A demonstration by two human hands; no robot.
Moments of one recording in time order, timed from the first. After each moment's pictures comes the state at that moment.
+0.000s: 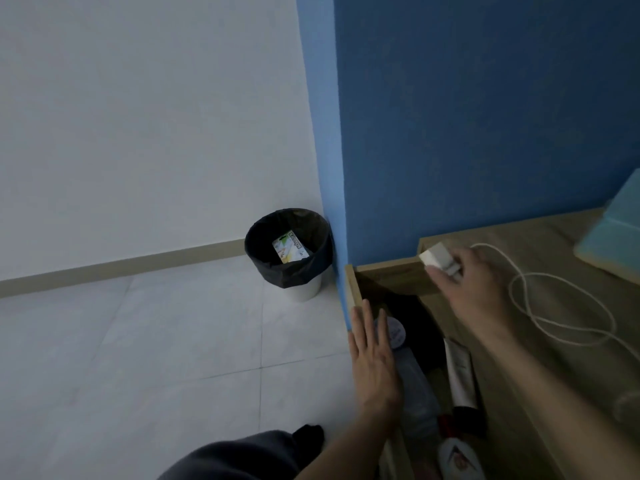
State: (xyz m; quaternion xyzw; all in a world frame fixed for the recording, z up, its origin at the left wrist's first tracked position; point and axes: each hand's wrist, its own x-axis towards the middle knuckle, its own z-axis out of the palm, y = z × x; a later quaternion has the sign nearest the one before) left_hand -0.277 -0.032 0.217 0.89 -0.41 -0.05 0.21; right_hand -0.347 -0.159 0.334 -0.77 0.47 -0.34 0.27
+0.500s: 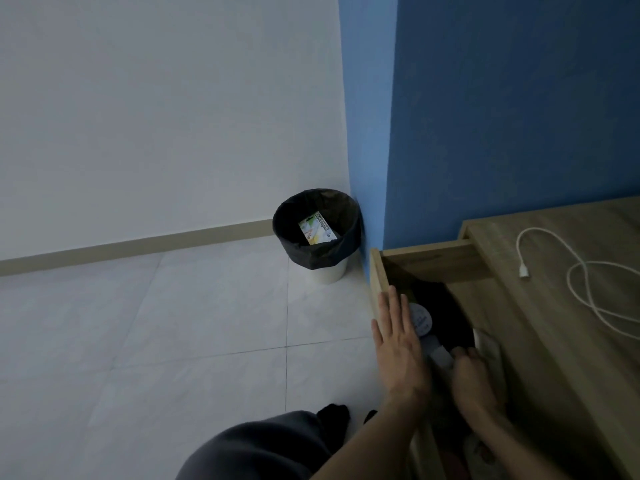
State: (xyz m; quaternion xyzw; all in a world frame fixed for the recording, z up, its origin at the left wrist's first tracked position) left_hand -0.260 -0.013 0.221 0.88 -0.44 -0.08 0.19; right_hand -0.351 -0.075 0.192 -0.79 0.56 0.01 0.25
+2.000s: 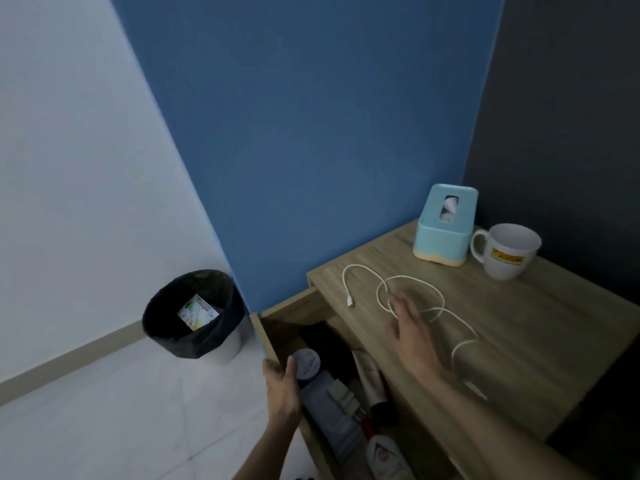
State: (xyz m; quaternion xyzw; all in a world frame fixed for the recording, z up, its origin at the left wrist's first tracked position) left_hand -0.267 -0.041 0.265 0.74 -0.18 -0.38 0.52; right_hand -0.454 -0.154 0.293 -0.75 0.55 -0.29 0.22
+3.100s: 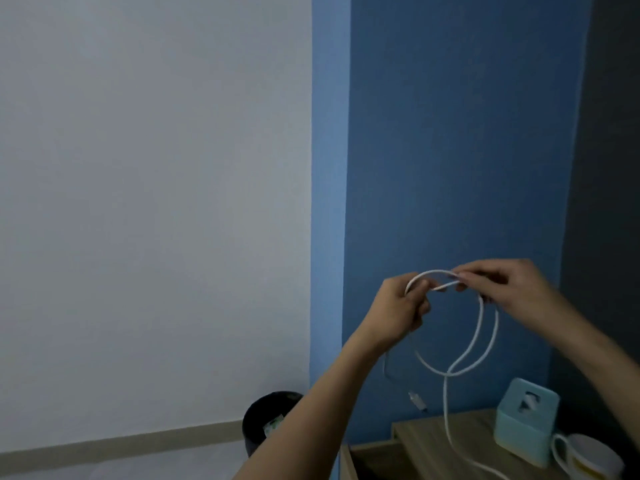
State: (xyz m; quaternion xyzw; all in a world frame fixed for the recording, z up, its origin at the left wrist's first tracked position) left_hand -0.317 0.065 0.707 0.45 -0.61 -0.24 0.61; right_hand -0.473 -0.006 0.743 -0.82 0.20 -0.46 0.27
